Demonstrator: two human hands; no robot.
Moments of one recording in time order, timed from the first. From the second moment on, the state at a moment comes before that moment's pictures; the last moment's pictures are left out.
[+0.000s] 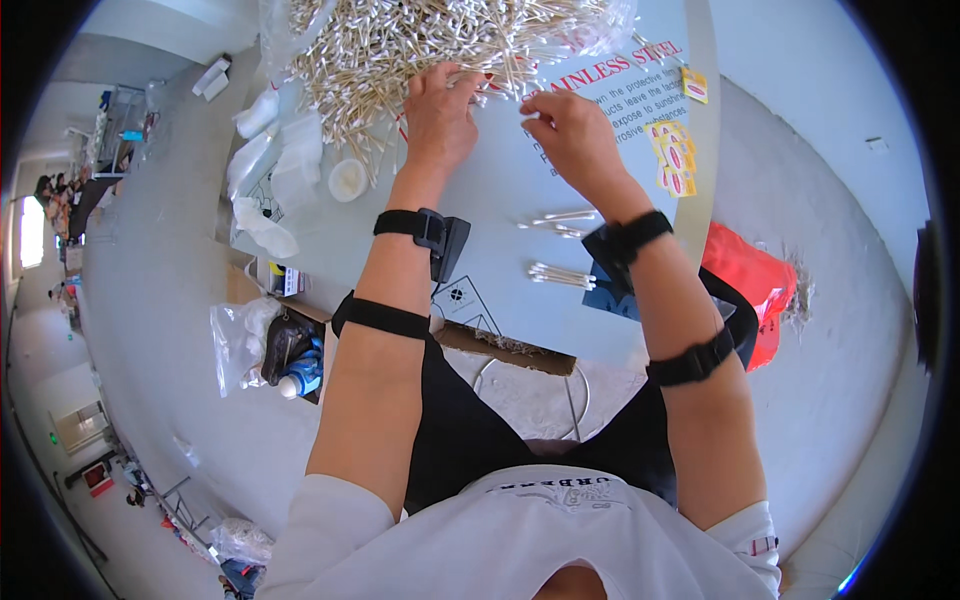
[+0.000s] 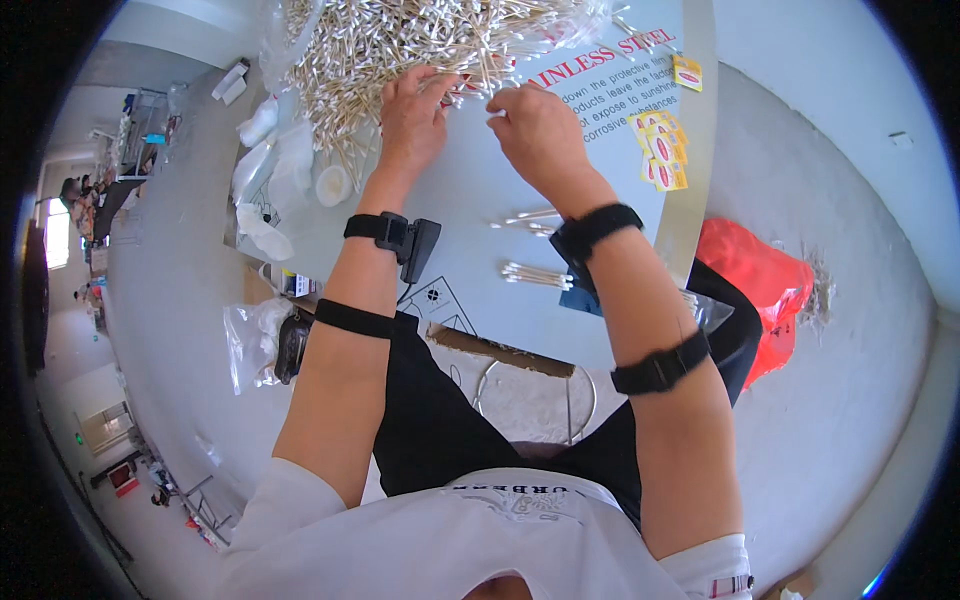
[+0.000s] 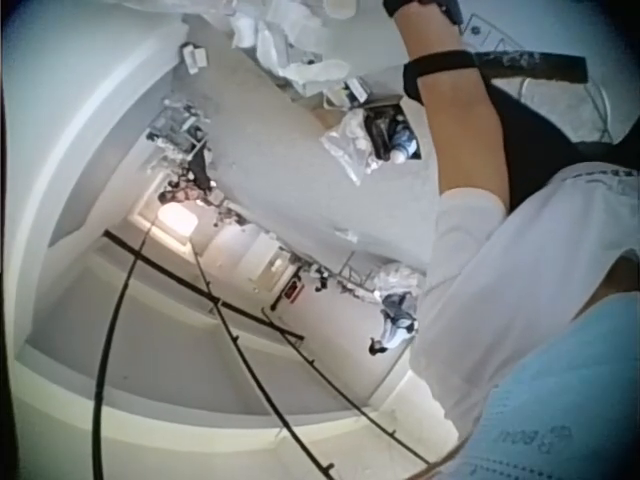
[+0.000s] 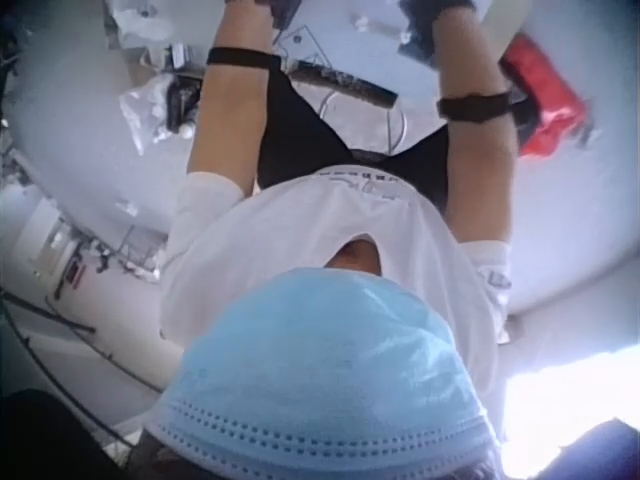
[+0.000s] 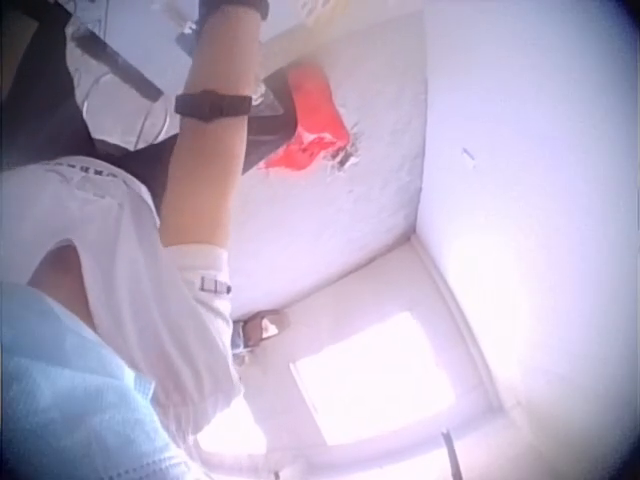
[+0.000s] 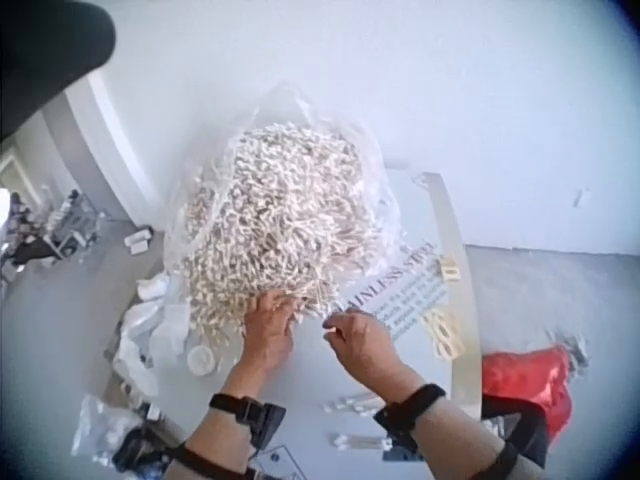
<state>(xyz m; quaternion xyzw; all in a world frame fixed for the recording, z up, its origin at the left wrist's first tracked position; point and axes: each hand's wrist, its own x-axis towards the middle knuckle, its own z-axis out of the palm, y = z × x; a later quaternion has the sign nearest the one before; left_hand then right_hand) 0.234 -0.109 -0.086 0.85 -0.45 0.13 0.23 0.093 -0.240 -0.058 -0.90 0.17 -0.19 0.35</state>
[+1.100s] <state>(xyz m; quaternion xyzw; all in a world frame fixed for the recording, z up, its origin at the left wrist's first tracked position) 0.217 -0.105 -0.088 0.83 -0.43 0.14 0.33 0.076 -0.264 -0.070 -0.87 0.34 -0.06 0.37</state>
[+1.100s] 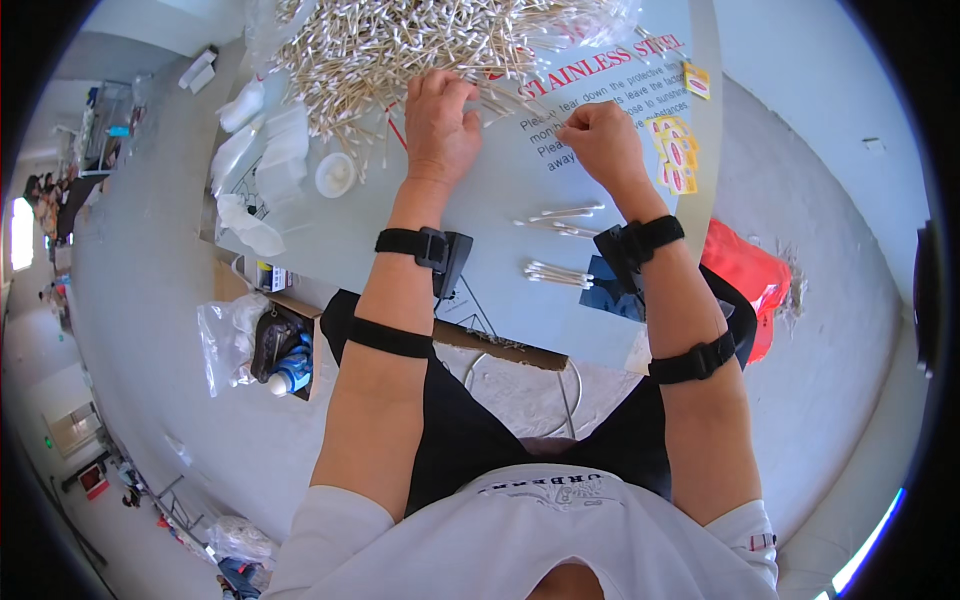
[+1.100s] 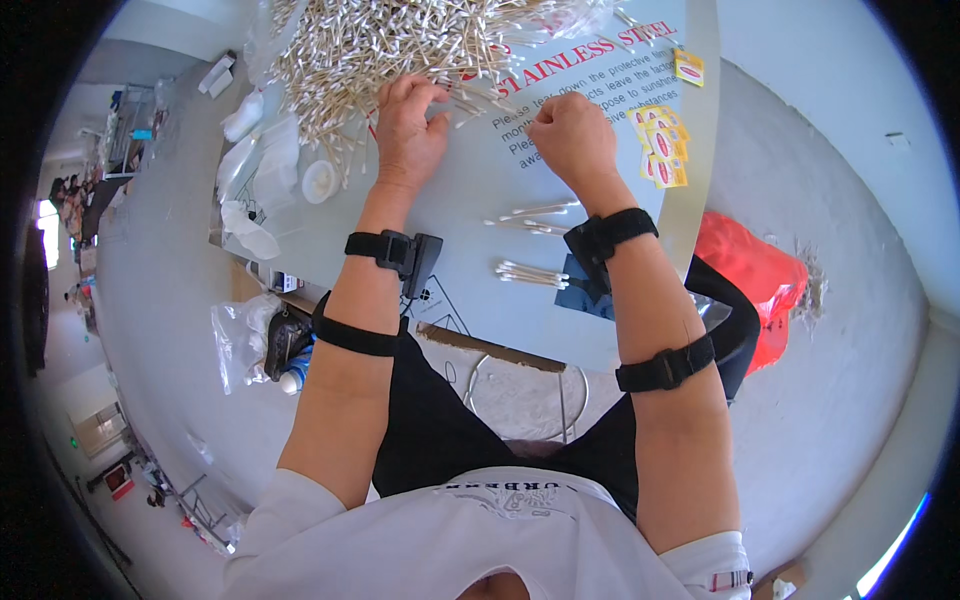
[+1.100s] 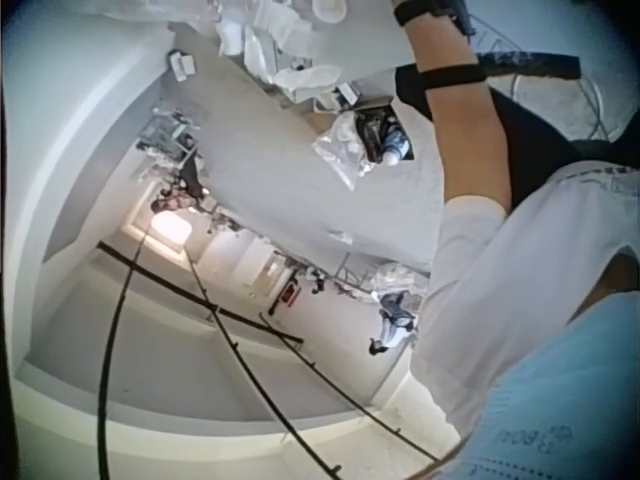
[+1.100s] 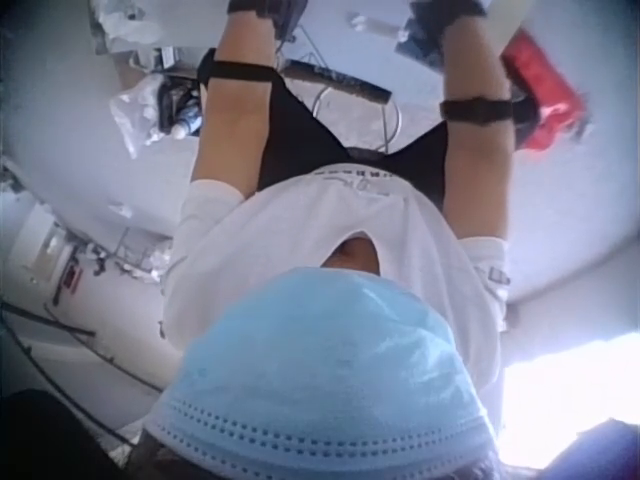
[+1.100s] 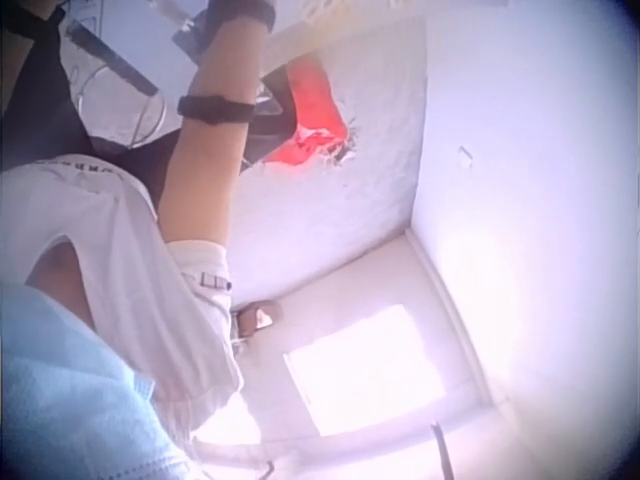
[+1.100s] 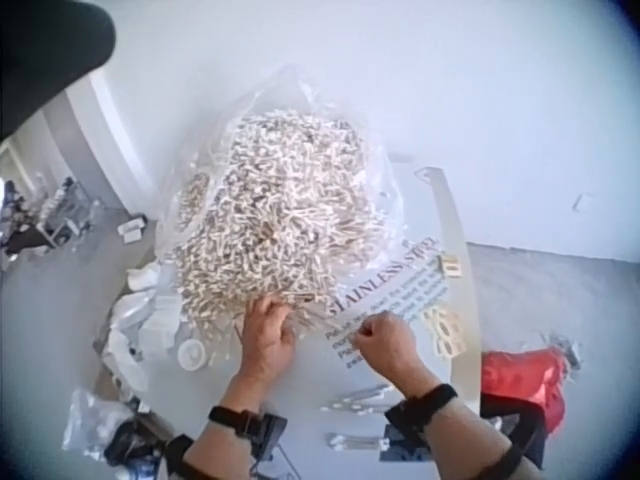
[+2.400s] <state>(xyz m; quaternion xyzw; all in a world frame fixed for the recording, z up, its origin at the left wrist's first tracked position) 0.105 -0.107 -0.082 0.78 -0.58 0.04 0.24 0.008 -0.249 -0.073 -0.94 0.21 -0.10 0.26</state>
